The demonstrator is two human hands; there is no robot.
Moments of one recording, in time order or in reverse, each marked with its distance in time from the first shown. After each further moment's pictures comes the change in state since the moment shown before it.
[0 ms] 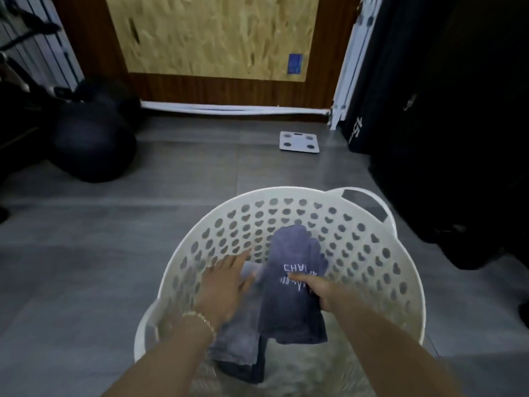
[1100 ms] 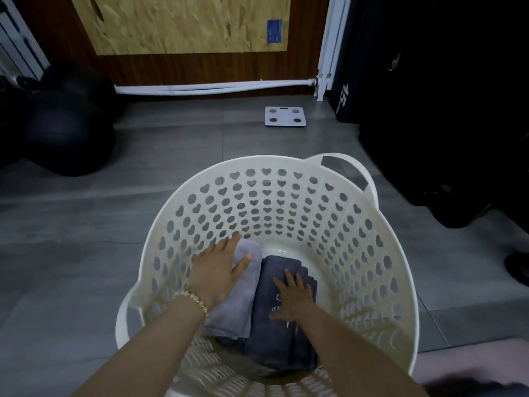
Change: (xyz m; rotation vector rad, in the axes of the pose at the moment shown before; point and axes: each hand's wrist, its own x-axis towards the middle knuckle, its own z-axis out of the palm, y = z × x) left_hand -0.004 0.015 0.020 0.066 -0.097 0.032; right_hand 0.027 0.096 0.016 -1.424 0.046 -0.250
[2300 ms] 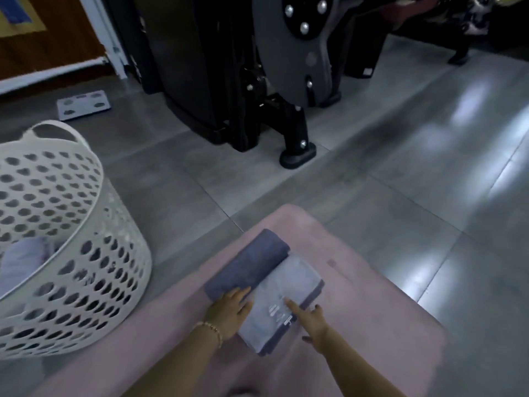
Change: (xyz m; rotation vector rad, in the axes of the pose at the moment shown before) left_hand -0.197 0.359 0.256 -0.071 -0.614 0.436; right_hand -0.407 0.302 0.206 1.902 0.557 0.797
